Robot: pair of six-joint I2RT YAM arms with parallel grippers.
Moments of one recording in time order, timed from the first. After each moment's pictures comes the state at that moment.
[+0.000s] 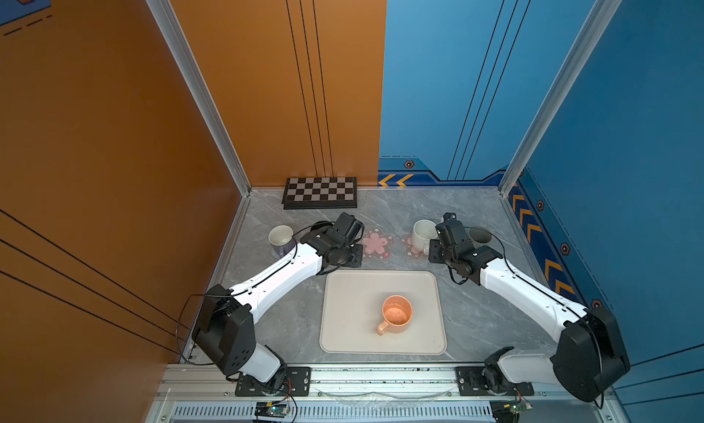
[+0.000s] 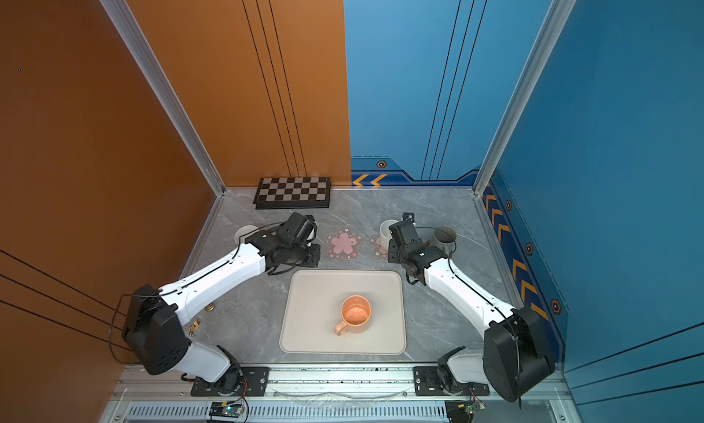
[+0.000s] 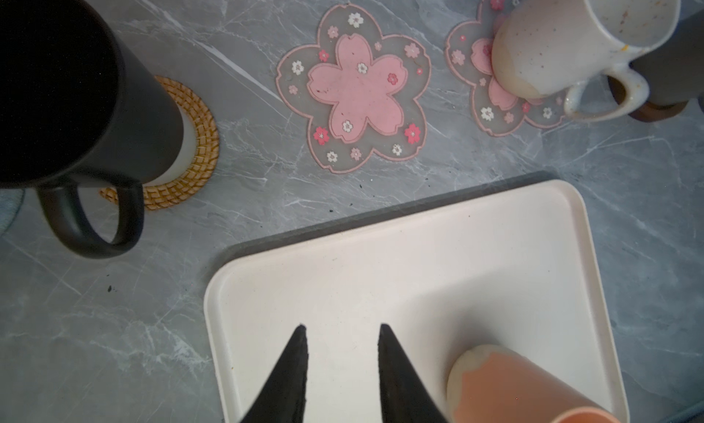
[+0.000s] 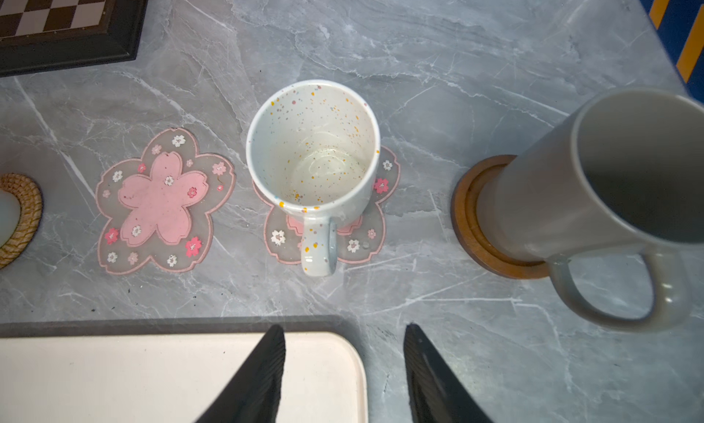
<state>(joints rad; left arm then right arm) -0.68 1.48 1.20 -0.74 -0.09 -0.44 0.46 1.29 0.92 -0.48 0.29 0.45</state>
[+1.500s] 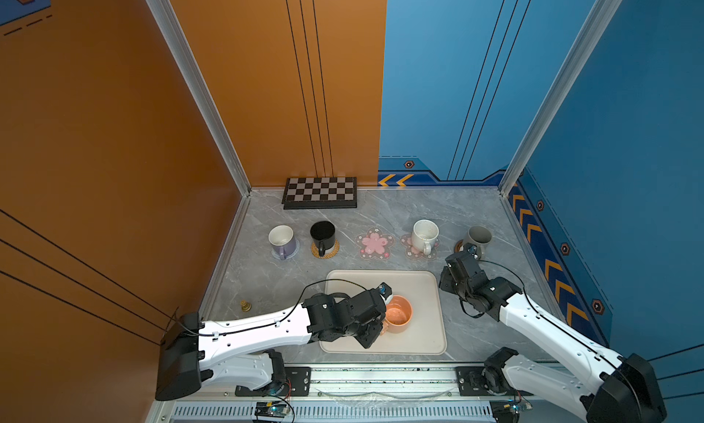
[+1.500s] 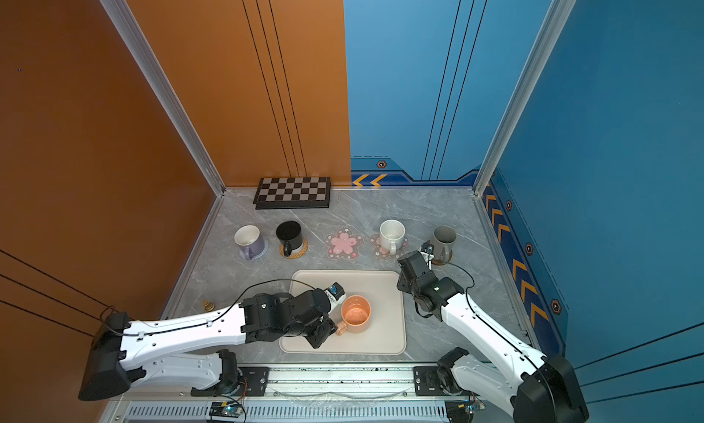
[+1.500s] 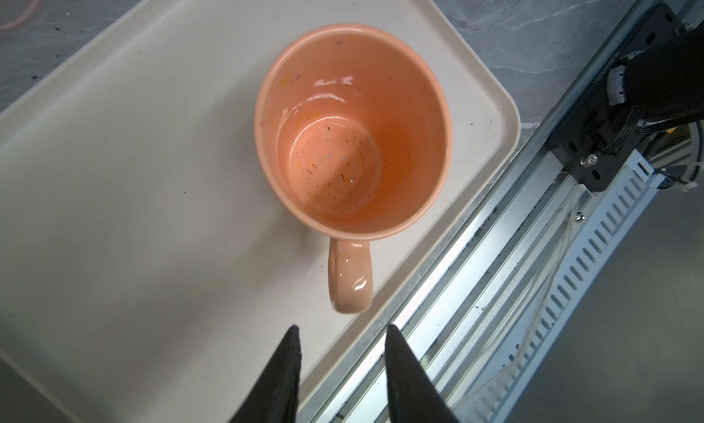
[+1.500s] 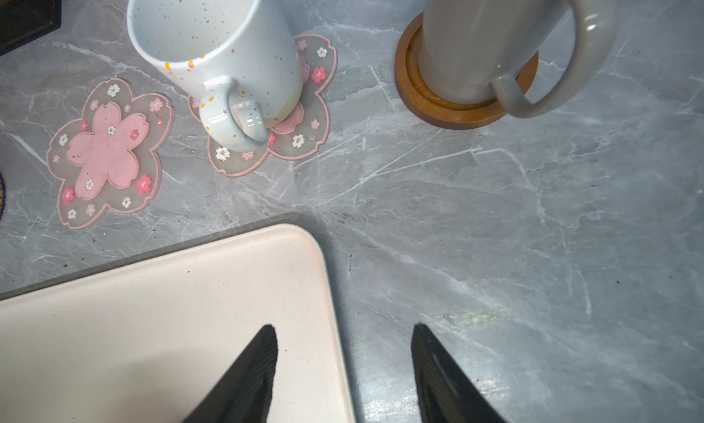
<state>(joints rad) -1.23 1.25 0.87 -0.65 -0.07 -0.46 0.53 1.04 0.67 -0.59 0.33 0.73</state>
